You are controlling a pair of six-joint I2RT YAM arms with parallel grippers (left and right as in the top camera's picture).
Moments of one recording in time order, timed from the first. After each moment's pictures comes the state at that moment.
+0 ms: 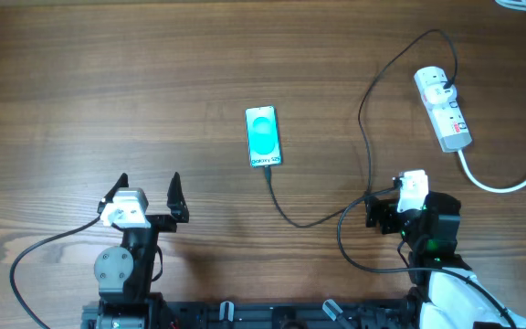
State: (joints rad) left arm -0.01 0.01 0.01 -0.07 0.03 -0.14; right arm -0.09 1.13 0.02 0.39 -0.22 -0.10
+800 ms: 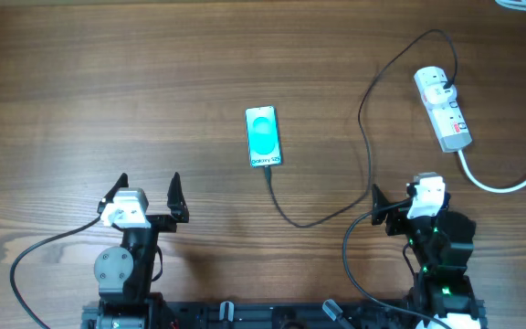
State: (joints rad) left arm -0.01 0.01 0.01 -0.07 0.03 -0.13; right arm -0.09 0.47 0.01 0.01 -0.22 -0.04
